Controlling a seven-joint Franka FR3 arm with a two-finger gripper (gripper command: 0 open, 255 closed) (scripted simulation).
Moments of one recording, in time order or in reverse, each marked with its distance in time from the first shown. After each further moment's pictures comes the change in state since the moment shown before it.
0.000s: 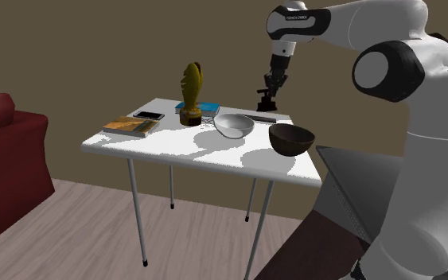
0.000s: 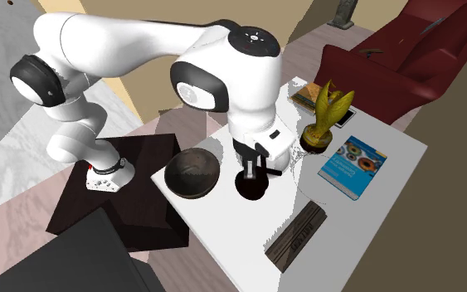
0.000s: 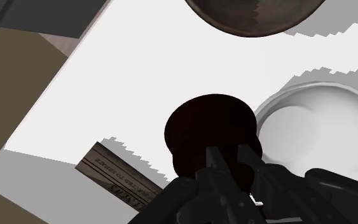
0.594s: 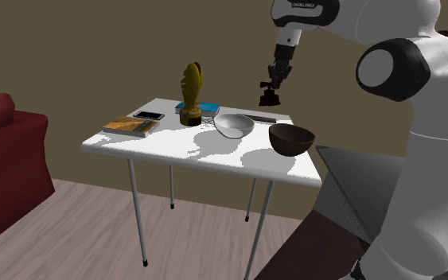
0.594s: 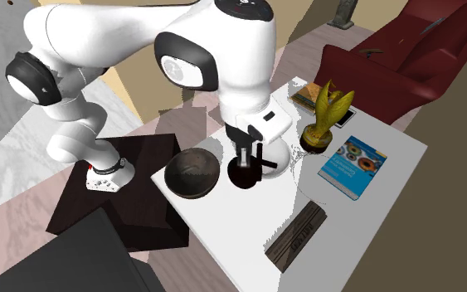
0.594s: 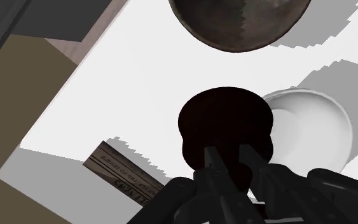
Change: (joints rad) arm 0.000 -0.024 -0.003 0.070 -0.006 -0.094 0.004
